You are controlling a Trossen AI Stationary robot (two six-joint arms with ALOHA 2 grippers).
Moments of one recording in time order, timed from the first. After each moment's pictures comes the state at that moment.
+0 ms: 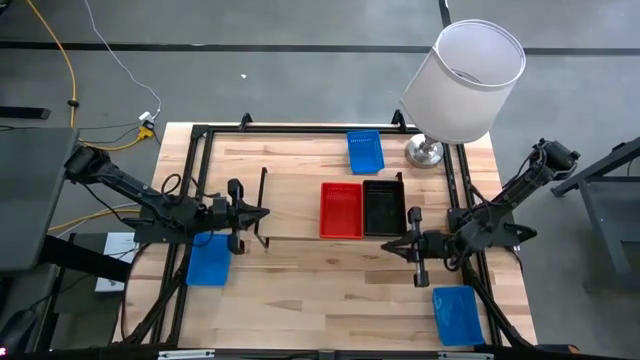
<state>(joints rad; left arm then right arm) -0.30 0.80 0.22 0.71 -0.54 0.03 0.70 1.02 0.49 0.63 0.65 -0.11</state>
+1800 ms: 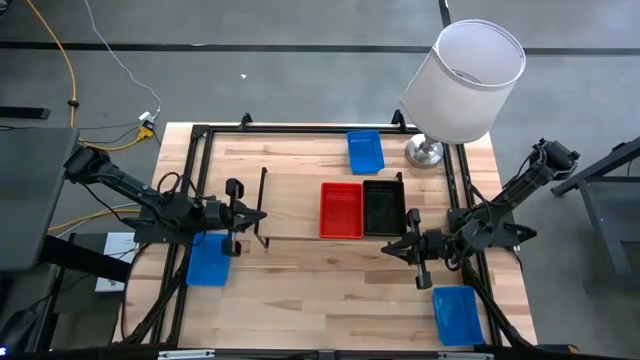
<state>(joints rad) -0.30 0.80 0.22 0.81 -0.43 0.17 0.70 1.02 0.49 0.62 0.61 -0.04</state>
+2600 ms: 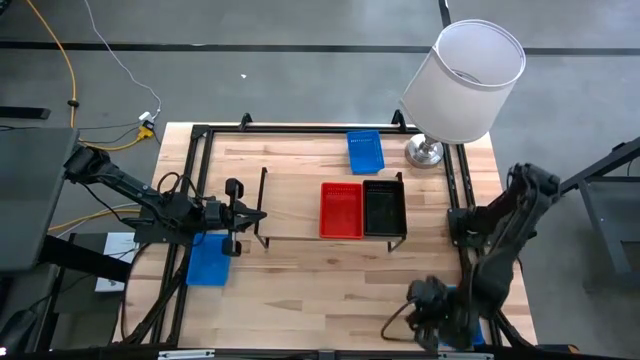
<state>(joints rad) -0.29 0.80 0.22 0.81 -0.43 0.19 0.99 1.52 1.22 -0.73 0.30 1.46</state>
